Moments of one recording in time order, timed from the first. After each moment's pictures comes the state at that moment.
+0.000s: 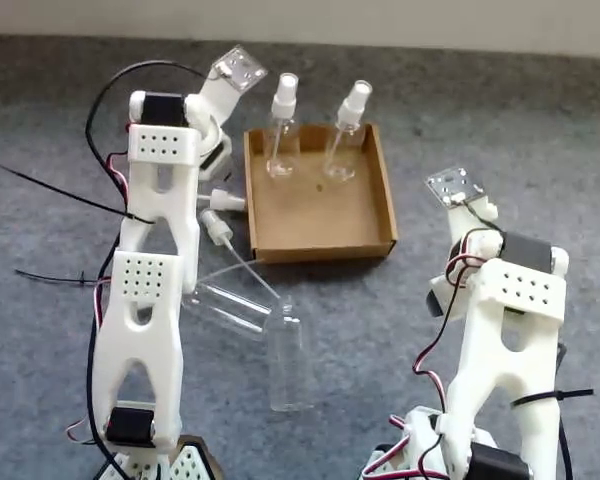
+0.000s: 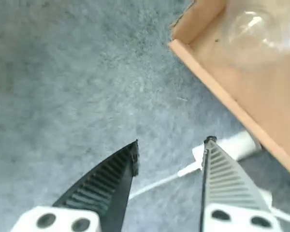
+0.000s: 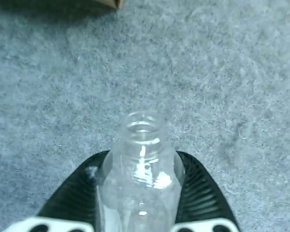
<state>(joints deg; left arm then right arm) -2.2 68.2 -91.8 100.2 -31.5 11.3 -29.1 35.9 76.6 40.2</state>
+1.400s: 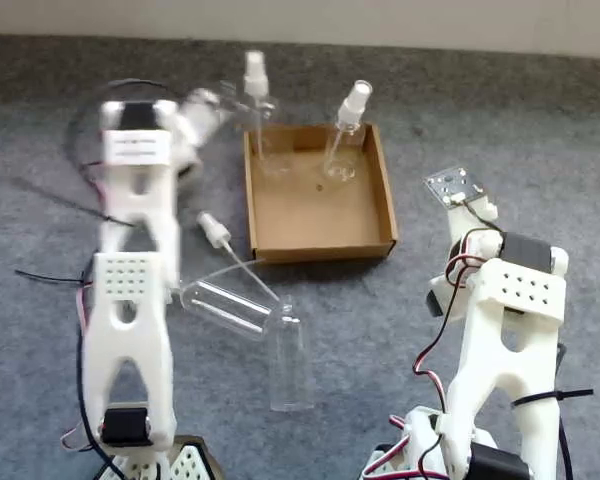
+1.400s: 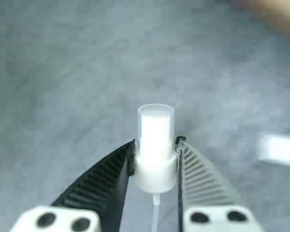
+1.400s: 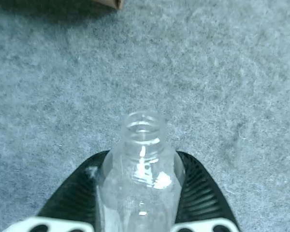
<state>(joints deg) -9.7 72.0 -90.8 101.3 -46.1 11.2 -29.1 35.9 76.6 40.2</state>
